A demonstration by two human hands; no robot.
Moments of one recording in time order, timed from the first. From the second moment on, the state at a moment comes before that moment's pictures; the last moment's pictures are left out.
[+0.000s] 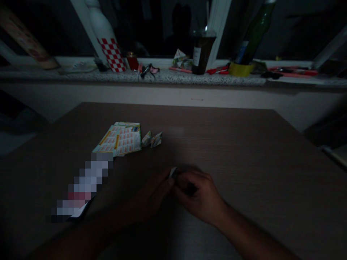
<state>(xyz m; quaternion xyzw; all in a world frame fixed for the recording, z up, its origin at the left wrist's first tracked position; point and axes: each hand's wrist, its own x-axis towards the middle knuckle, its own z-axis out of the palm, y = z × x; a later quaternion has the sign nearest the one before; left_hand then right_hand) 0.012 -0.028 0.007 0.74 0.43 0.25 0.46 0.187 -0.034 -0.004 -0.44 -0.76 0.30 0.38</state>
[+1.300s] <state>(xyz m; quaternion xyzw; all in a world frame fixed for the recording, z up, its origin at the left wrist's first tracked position) 0.025 -0.021 -0.001 0.71 0.59 0.24 0.31 0.184 -0.029 -0.012 -0.53 -0.73 0.24 0.37</state>
